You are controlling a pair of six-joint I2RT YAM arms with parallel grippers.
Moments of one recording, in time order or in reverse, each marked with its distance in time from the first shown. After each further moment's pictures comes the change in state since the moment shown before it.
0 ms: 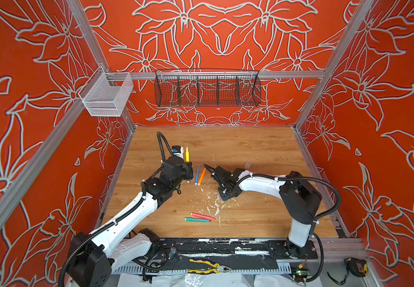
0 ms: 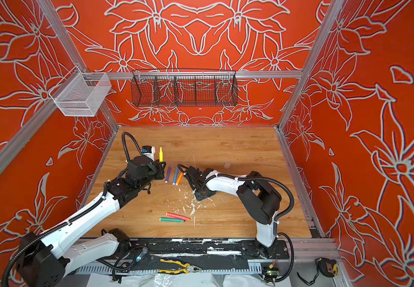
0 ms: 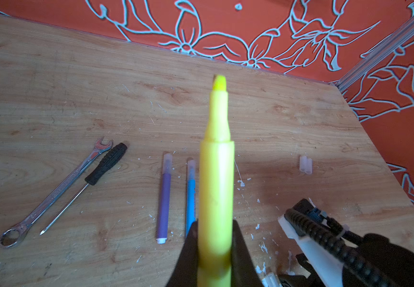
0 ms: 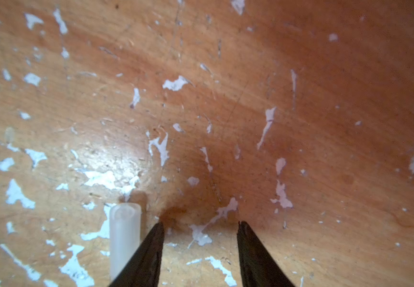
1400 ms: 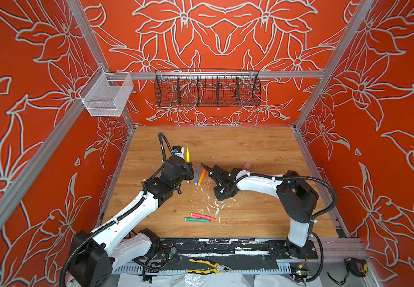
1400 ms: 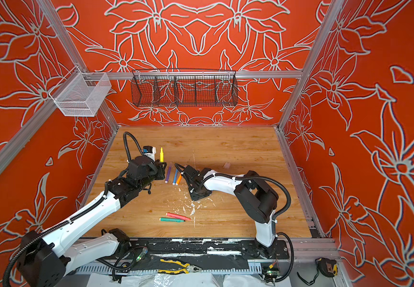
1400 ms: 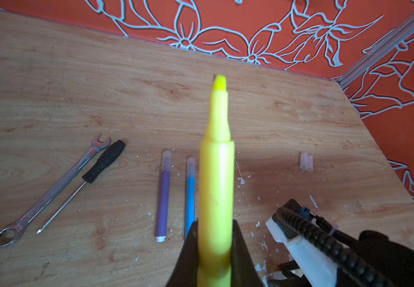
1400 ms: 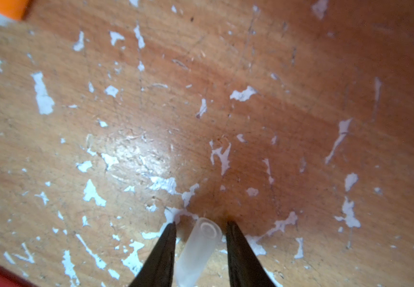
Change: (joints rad) left arm 0.000 0.013 0.000 0.000 0.008 -0.001; right arm 0.022 0.039 0.044 0.037 -0.127 0.036
